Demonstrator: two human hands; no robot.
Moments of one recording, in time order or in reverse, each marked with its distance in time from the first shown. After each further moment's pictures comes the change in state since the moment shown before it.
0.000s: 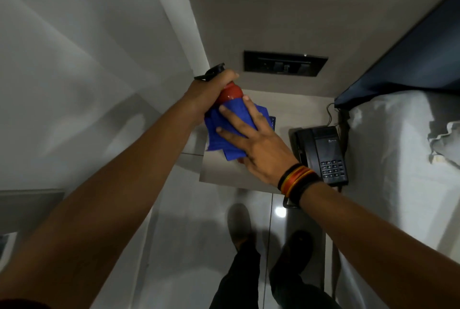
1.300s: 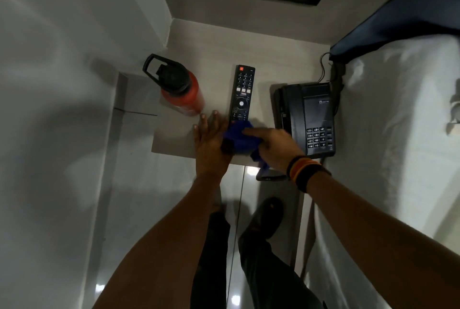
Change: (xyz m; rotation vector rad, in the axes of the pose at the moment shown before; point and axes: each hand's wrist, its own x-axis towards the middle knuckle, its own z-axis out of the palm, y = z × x) left_hand 0.048 -0.319 0.176 0.802 0.147 0.501; right_hand -0.091 0.098 0.141 0.586 -0.397 0.713
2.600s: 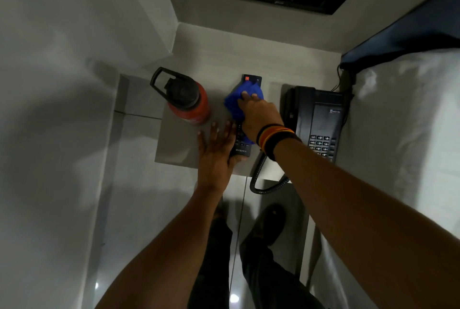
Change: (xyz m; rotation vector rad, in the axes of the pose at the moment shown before) left_hand 0.003 -0.005 -0.007 0.044 -0.068 0.044; right_hand 0.089 -0.070 -0.017 -0.671 0.047 0.002
